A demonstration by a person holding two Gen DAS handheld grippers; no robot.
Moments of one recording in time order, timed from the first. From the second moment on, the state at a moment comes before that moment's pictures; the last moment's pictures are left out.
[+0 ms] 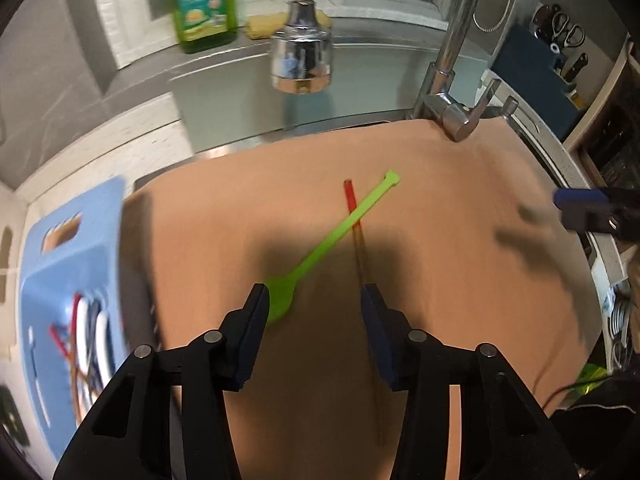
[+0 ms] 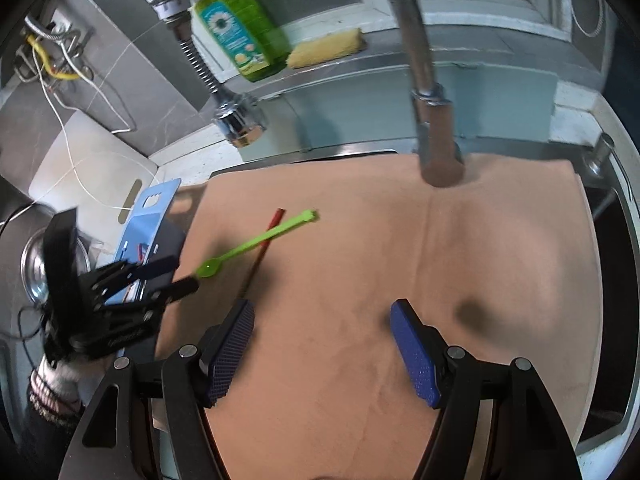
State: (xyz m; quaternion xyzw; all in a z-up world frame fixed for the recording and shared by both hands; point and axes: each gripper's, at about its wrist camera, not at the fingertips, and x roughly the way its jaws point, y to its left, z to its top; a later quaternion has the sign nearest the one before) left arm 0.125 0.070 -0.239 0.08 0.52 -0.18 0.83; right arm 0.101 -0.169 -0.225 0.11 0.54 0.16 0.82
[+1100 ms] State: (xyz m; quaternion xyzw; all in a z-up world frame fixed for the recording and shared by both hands) left arm 0.126 0.083 -0.284 0.05 0.56 -0.14 0.82; right arm 0.161 -0.074 -0.298 0.12 0.63 0.14 0.76
